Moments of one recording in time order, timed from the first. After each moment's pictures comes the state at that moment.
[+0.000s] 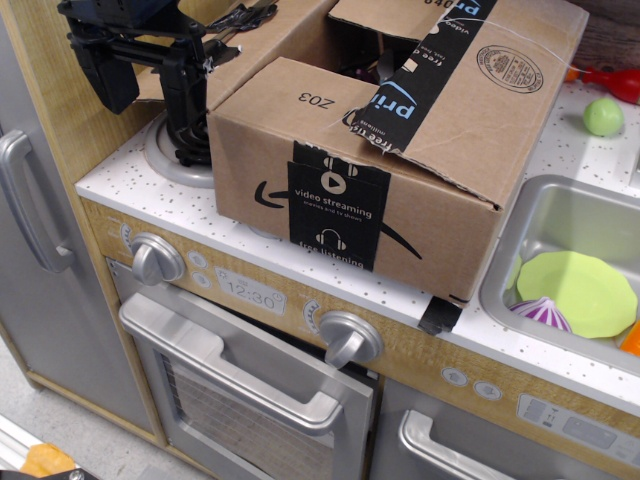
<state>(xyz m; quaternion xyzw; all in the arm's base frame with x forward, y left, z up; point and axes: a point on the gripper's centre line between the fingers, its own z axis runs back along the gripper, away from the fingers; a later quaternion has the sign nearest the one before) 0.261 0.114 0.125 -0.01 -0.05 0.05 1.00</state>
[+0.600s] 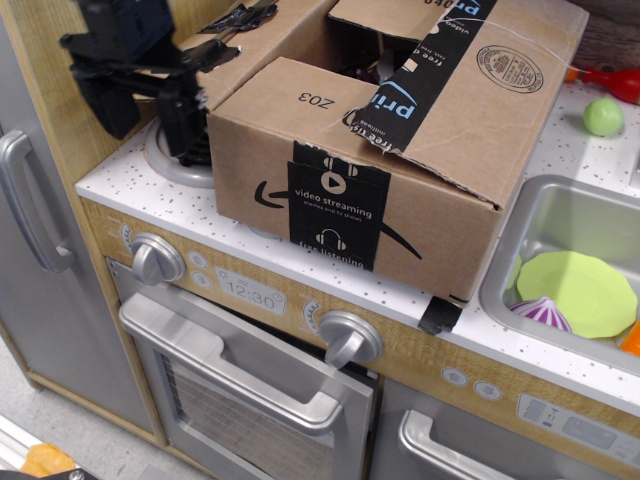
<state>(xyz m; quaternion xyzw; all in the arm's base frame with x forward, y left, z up) 0.264 0.127 0.099 -0.02 -0.08 0.04 1.00</state>
